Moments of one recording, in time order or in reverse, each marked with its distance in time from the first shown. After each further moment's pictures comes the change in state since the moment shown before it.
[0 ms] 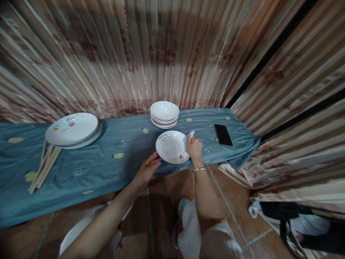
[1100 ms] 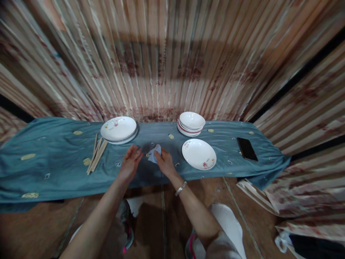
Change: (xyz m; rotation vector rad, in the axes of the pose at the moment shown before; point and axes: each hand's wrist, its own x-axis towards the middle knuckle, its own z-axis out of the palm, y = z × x) left_hand -0.033 0.092 -0.122 -0.241 0.525 0.258; right_hand -0.129 -0.188 0.027 0.859 -0.467 -0.359
